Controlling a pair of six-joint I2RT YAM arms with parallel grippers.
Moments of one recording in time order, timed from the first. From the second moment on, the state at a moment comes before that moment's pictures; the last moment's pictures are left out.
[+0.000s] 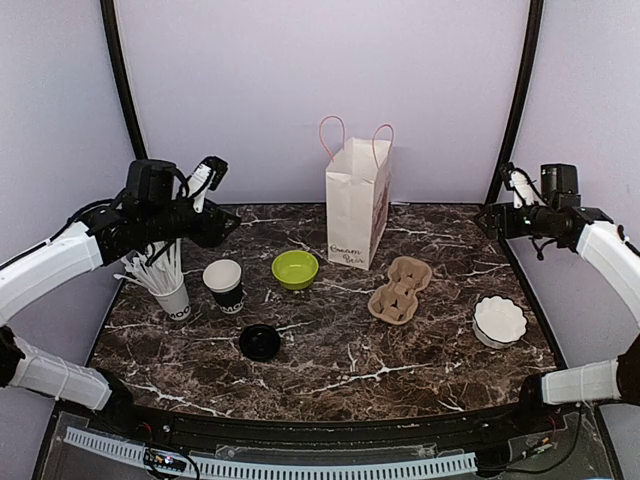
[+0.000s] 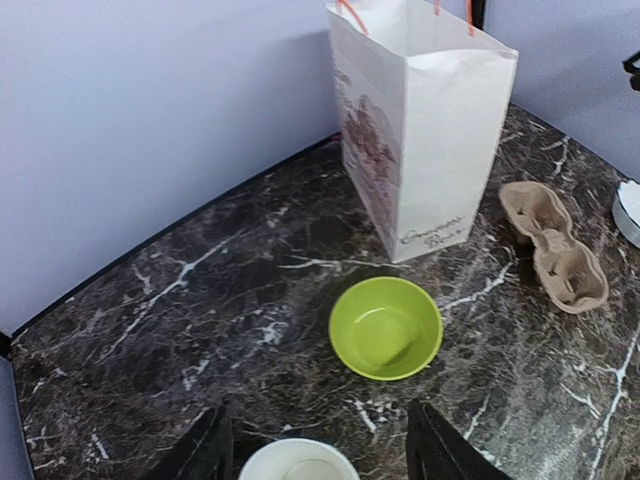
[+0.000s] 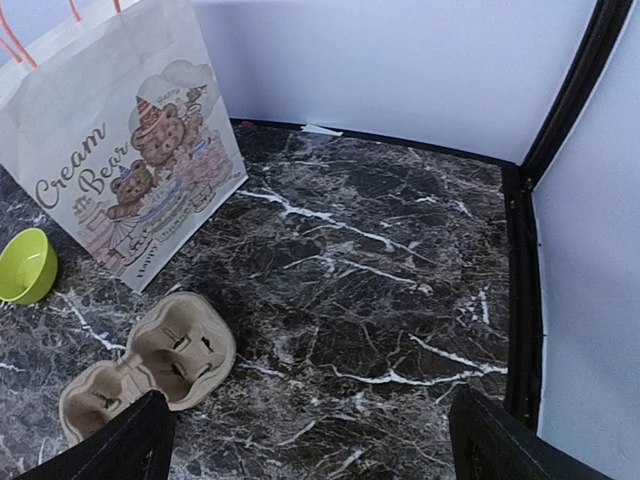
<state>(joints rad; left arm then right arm) -0.51 1.18 1.05 -0.31 0.03 0.11 0.00 1.15 1.03 -0.48 -0.25 -0.12</state>
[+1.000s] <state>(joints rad) -0.81 1.61 1.45 -1.08 -0.26 -0.25 -0.01 1.14 0.86 -0.32 -0.73 -0.22</state>
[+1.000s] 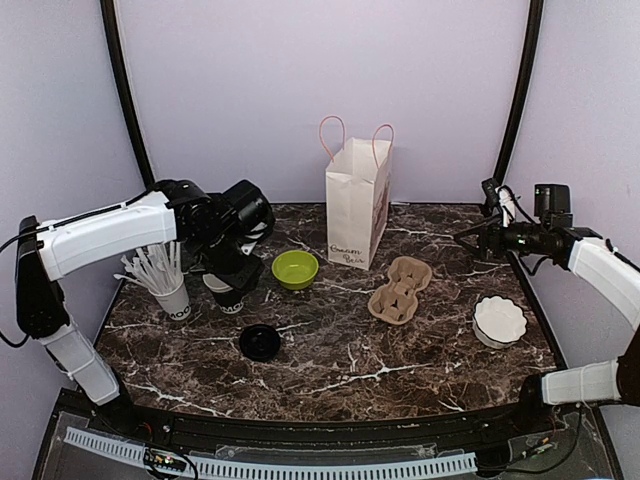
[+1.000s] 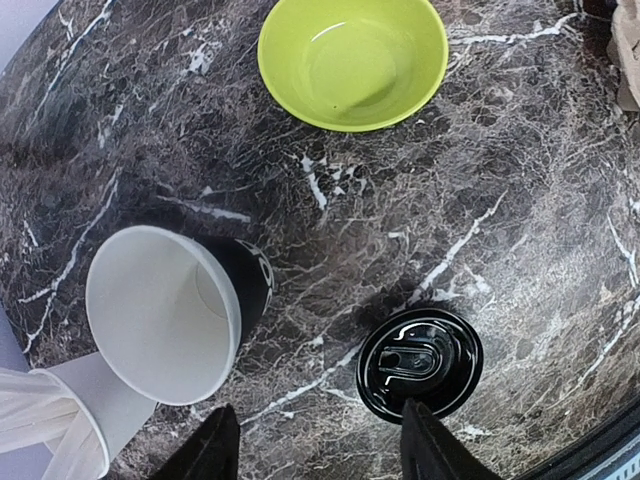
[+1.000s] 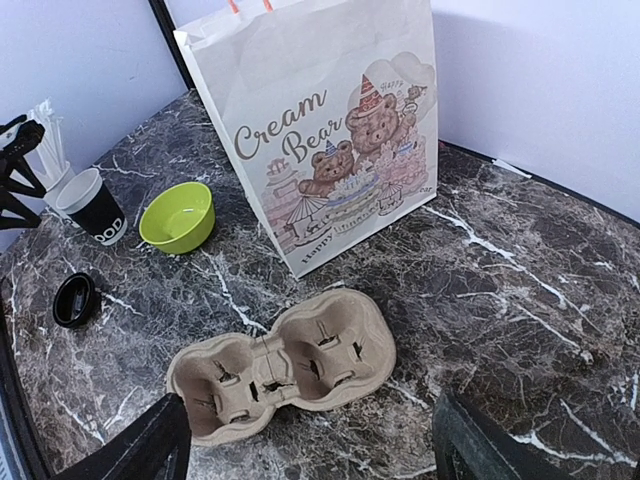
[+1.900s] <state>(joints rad) -0.68 1.82 1.54 -1.07 -0.22 -0.24 -0.01 1.14 0.86 -0.32 -0.75 -0.26</state>
